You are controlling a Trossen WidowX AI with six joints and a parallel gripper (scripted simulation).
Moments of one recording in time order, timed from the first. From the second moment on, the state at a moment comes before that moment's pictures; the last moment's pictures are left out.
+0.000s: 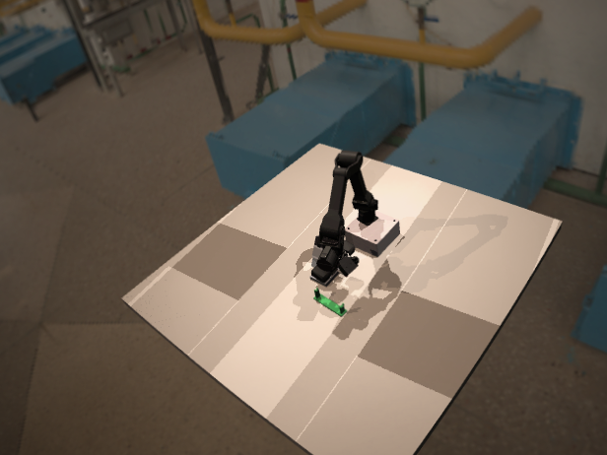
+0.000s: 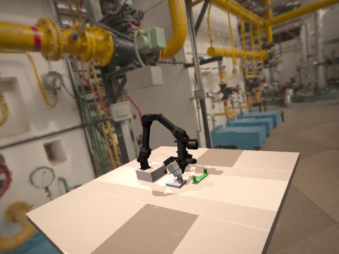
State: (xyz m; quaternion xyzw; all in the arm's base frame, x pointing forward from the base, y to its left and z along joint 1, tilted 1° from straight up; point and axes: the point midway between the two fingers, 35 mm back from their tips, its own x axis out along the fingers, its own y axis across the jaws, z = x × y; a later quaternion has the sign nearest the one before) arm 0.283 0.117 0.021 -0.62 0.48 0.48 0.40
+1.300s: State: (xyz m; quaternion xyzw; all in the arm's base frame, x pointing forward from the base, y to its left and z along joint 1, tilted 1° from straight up) arm 0.280 0.124 0.040 -0.62 0.48 0.48 0.39
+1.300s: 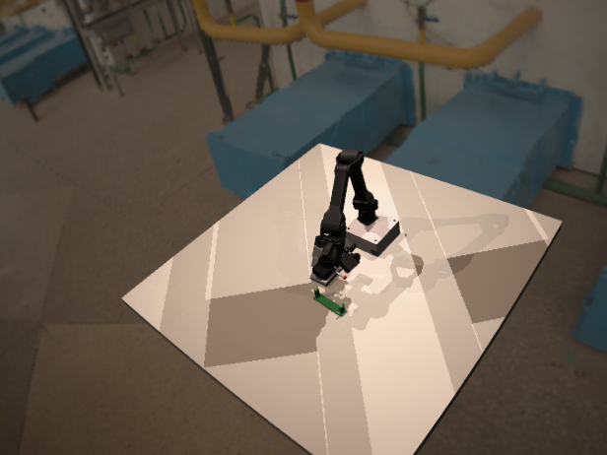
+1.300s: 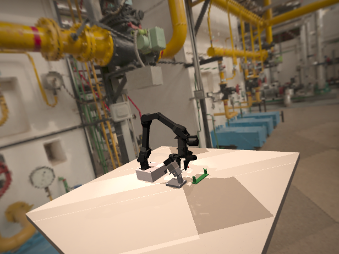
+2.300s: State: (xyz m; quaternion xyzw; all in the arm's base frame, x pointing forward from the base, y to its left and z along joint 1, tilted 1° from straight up) arm 0.271 0.167 0.099 -0.63 0.47 0.49 0.39
